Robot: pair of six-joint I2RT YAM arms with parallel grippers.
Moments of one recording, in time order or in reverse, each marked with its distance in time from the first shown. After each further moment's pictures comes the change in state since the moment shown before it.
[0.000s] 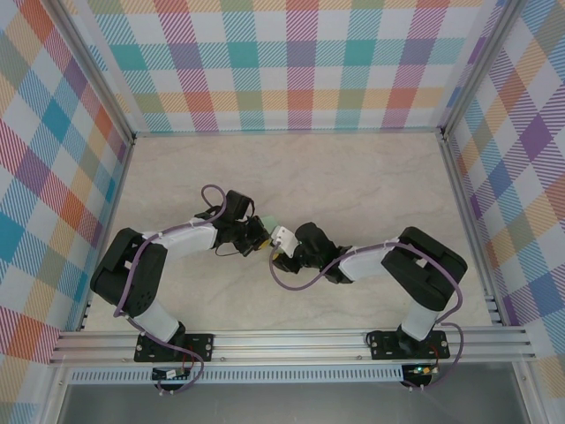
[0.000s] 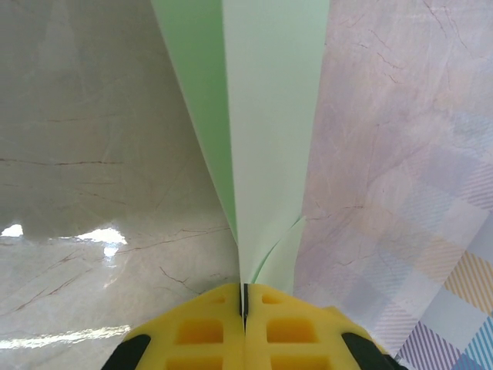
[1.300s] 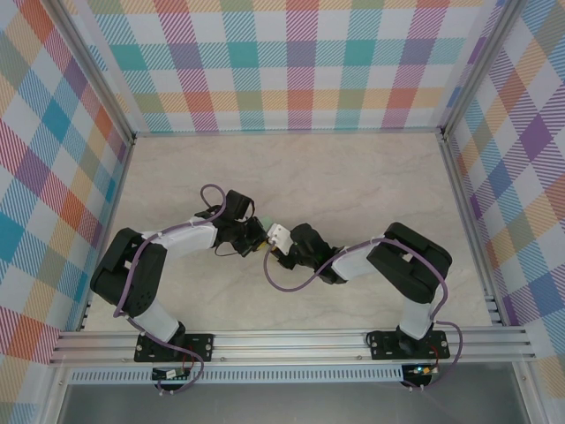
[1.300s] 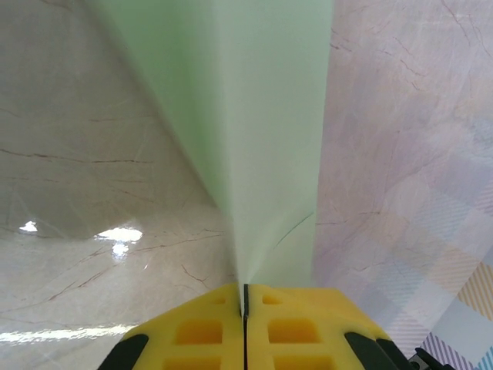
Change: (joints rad) left arm 0.000 0.000 0.013 -0.052 -0.026 0.002; right arm 0.010 0.089 0.030 0.116 0.102 -0.020
